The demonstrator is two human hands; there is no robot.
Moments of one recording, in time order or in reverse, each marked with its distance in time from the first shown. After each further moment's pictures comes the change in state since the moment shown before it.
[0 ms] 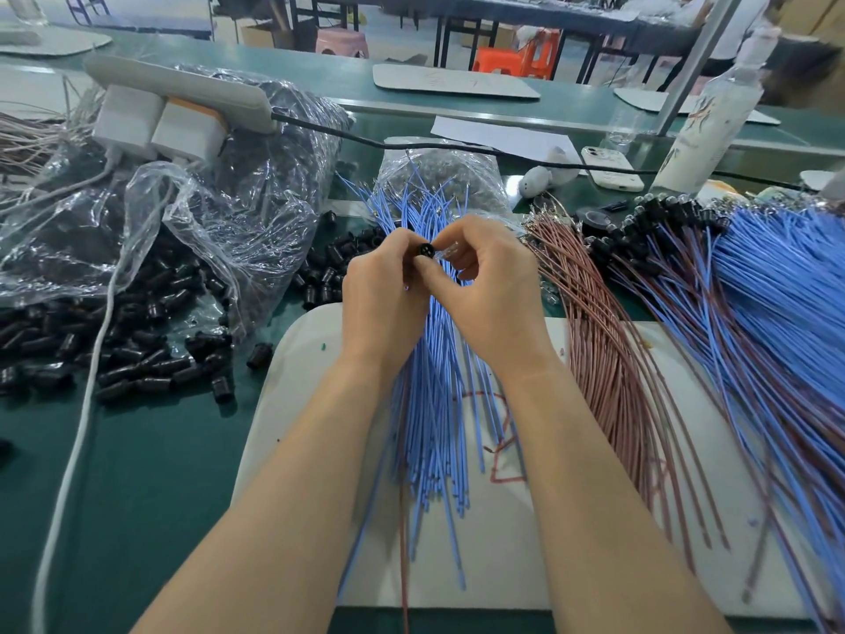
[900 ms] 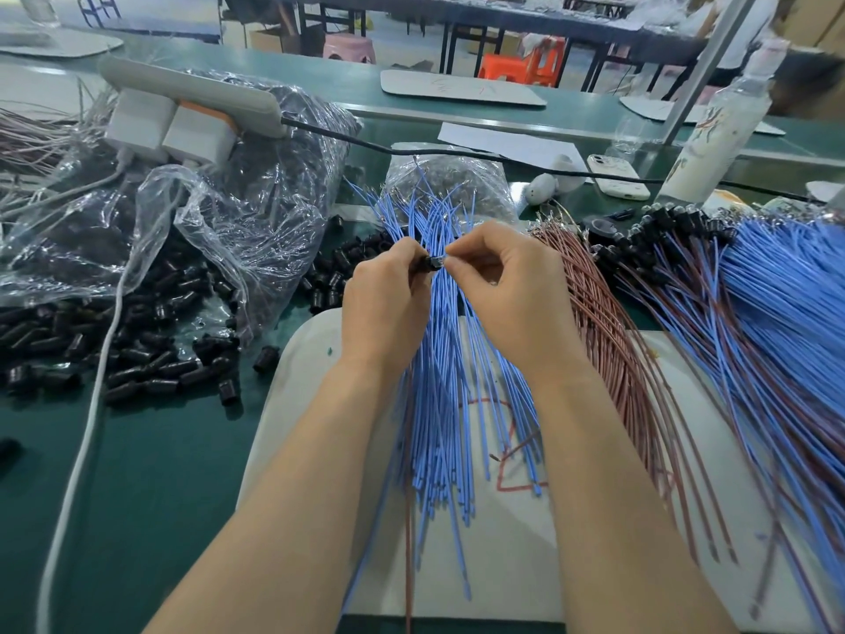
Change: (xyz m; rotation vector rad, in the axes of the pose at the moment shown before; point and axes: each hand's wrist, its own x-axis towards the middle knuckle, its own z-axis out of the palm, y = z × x) left_hand 0.002 -0.003 -0.004 0.123 -0.019 0.025; right_hand 0.003 -0.004 -0.016 0.061 -0.052 0.033
